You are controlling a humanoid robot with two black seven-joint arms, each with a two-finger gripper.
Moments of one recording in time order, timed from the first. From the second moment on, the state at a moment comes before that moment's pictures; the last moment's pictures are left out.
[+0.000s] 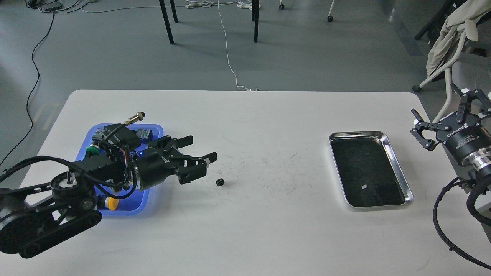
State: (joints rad) left arm -0.57 0.65 -0.39 -1.45 1.90 0.10 -0.18; right arm 0.23 -0.66 1.11 1.09 0.09 0.39 0.16
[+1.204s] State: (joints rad) left arm -0.41 0.38 -0.40 -1.10 2.18 0.24 -0.18; right arm 0.23 -0.70 1.11 1.09 0.08 0.41 0.16
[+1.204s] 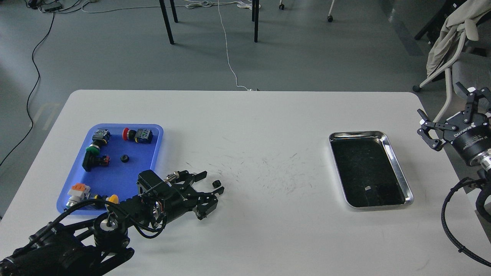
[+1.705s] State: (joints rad) left arm -0.39 0.43 -0.43 -1.14 2.18 0.26 -0.19; right arm 0.23 -0.70 1.10 1.09 0.08 0.41 0.16
